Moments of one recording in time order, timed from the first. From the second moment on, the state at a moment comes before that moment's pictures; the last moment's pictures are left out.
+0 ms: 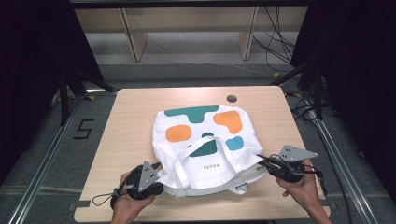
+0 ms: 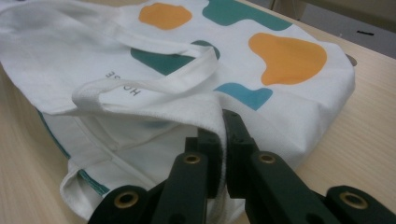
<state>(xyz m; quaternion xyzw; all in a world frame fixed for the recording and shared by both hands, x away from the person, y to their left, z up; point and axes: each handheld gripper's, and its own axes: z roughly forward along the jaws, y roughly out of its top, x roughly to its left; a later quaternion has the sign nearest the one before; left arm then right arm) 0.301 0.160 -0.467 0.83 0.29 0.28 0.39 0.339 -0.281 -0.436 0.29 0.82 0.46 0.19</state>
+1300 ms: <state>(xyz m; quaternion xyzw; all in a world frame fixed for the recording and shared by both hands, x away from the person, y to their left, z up) 0.305 0.190 -0.399 0.77 0.32 0.24 0.49 0.347 -0.284 -0.375 0.28 0.80 0.49 0.20</state>
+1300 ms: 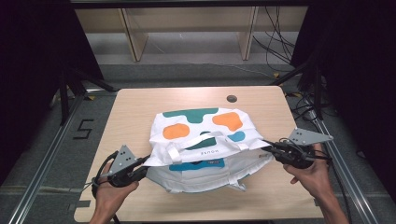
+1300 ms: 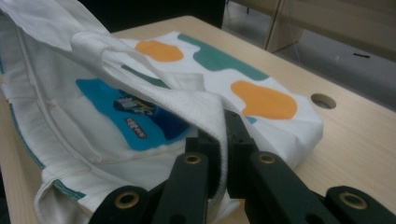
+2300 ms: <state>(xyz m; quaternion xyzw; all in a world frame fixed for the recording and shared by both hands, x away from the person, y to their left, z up) 0.298 0.195 -0.317 0.73 0.29 0.28 0.55 0.350 -0.292 -0.292 0.24 0.77 0.54 0.23</state>
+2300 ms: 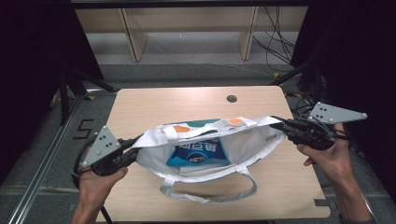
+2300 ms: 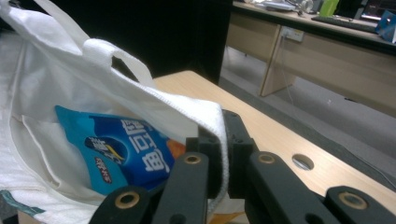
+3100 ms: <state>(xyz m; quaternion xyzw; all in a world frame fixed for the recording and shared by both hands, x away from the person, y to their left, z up) 0.340 0.192 -0.336 0.72 0.30 0.28 0.56 0.397 -0.288 -0.294 0.28 0.76 0.53 0.25</state>
